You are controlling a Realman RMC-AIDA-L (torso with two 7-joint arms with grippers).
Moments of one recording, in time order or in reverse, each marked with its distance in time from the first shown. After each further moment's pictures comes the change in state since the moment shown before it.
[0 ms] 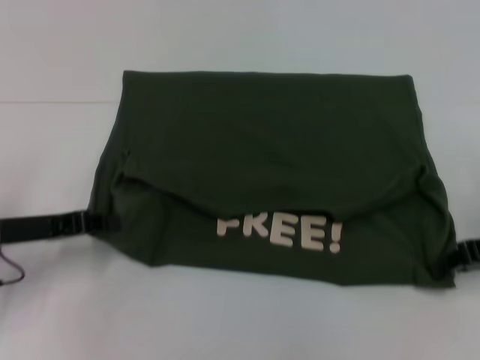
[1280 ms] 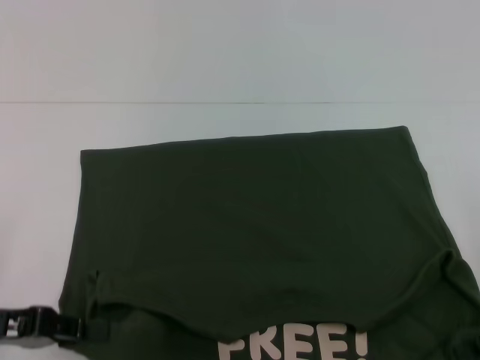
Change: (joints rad) left arm 0.064 0.018 -0.266 0.029 0.299 0.608 -0.102; right arm -0.106 -0.011 0.065 0.001 -0.042 -0.299 -0.185
